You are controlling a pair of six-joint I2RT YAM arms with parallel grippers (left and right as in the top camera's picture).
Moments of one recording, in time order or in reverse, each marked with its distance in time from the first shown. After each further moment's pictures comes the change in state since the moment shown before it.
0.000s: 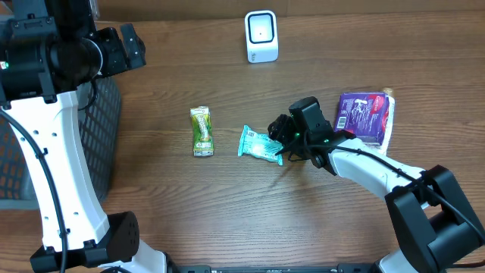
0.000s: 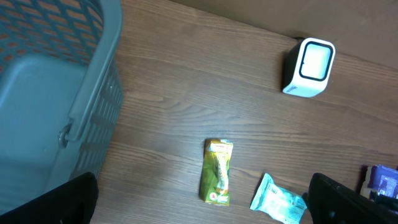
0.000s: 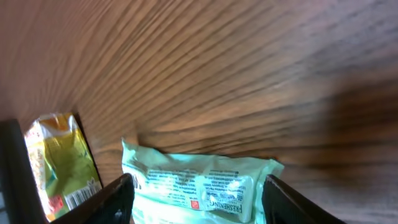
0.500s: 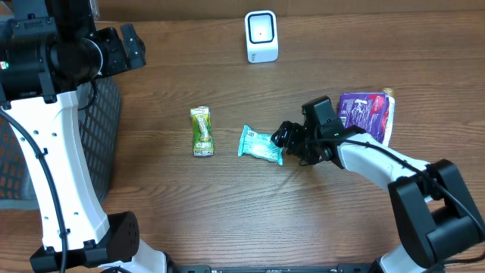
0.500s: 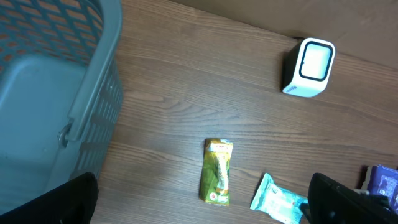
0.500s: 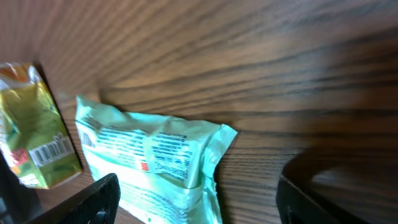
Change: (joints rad) left arm 0.000 0.000 0.000 0.000 0.000 0.000; right arm -0.089 0.033 0.000 -0.113 -0.220 -0.162
